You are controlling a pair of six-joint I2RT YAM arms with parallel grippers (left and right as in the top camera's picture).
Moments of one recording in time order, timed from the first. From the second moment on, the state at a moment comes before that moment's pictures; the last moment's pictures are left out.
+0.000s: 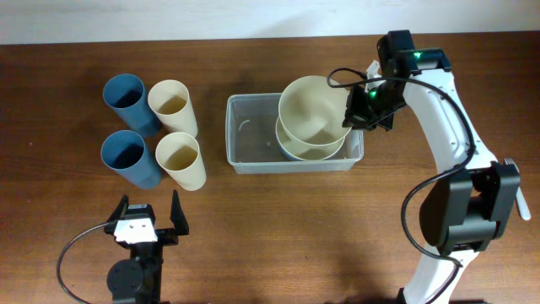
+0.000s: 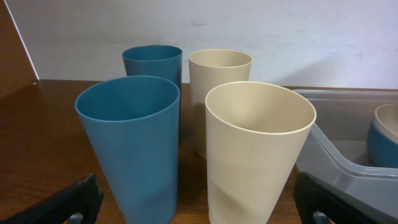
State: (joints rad) left arm 0.06 0.01 0.02 -0.10 0.00 -0.02; right arm 0.07 2.02 1.83 -1.25 -0.41 0.36
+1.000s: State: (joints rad) left arm 0.06 0.01 0.02 -0.10 0.00 -0.02; right arm -0.42 2.06 2.57 -1.69 -0.05 0.39
